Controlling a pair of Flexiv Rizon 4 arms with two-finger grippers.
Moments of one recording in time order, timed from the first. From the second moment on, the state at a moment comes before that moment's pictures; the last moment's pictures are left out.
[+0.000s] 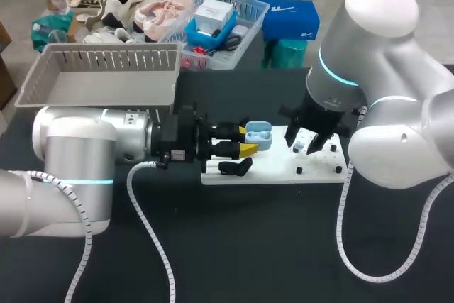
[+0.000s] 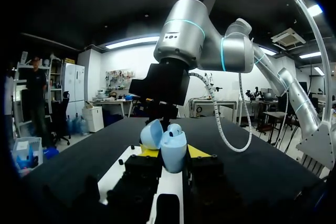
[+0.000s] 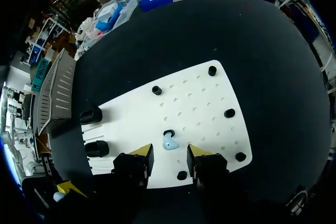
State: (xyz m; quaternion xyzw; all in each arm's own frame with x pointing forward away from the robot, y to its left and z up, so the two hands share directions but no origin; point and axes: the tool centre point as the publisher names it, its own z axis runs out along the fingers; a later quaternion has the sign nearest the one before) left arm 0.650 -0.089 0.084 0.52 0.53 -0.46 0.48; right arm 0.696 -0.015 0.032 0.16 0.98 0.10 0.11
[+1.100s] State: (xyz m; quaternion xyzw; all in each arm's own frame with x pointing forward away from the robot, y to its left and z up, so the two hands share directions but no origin) left arm 0.650 -0.089 0.084 0.52 0.53 -0.46 0.48; right arm 0.700 -0.015 0.027 0.16 0.98 0.10 0.11
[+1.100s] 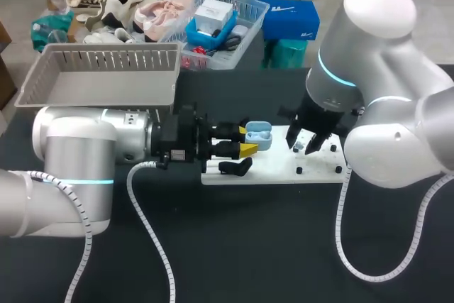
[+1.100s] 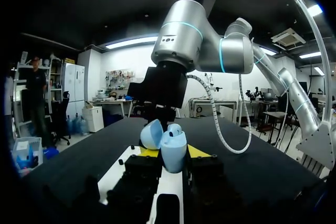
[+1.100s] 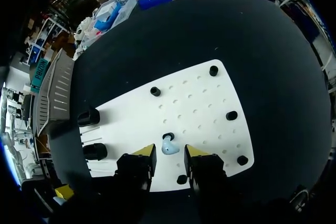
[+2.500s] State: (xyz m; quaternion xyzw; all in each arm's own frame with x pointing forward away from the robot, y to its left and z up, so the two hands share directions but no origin) left arm 0.650 -0.089 0.084 0.52 0.53 -0.46 0.48; right arm 0.703 -0.015 0.023 0.15 0.98 0.10 0.10
